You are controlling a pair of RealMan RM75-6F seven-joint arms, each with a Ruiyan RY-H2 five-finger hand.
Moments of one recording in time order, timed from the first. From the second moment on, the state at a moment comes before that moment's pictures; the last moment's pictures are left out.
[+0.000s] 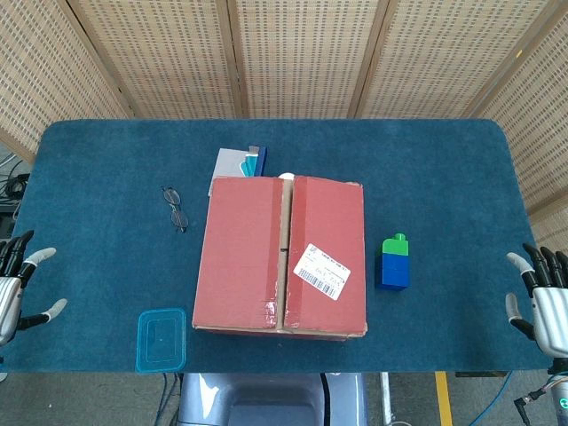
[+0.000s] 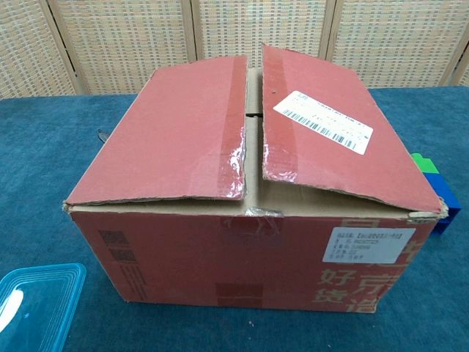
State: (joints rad) left arm -0.10 -1.01 -0.05 -1.82 1.44 1.48 0.12; right arm 0.06 -1.00 0.10 -1.76 -1.44 1.51 -0.14
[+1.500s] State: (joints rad) left arm -0.12 -0.99 -0.05 -1.86 1.39 1.41 0.19; right arm 0.23 -0.90 0.15 -1.80 -1.57 1.34 0.19
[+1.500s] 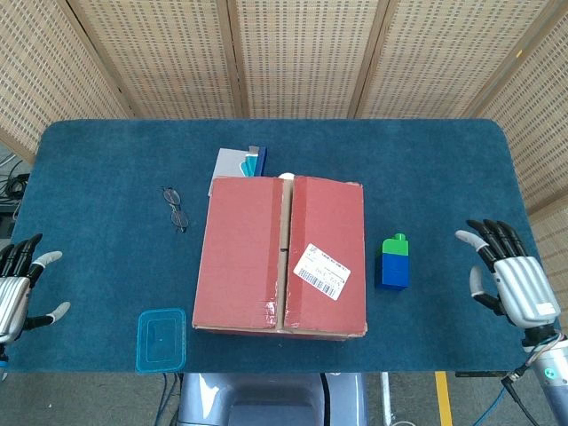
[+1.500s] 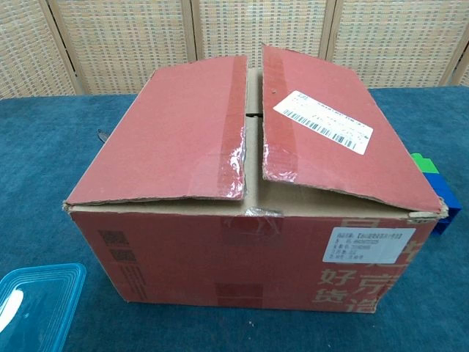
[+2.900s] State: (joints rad) left arm -0.17 -1.01 -0.07 -1.85 1.29 1.33 0.25; right arm 0.81 -1.01 0.23 -1.87 -1.70 0.84 0.40
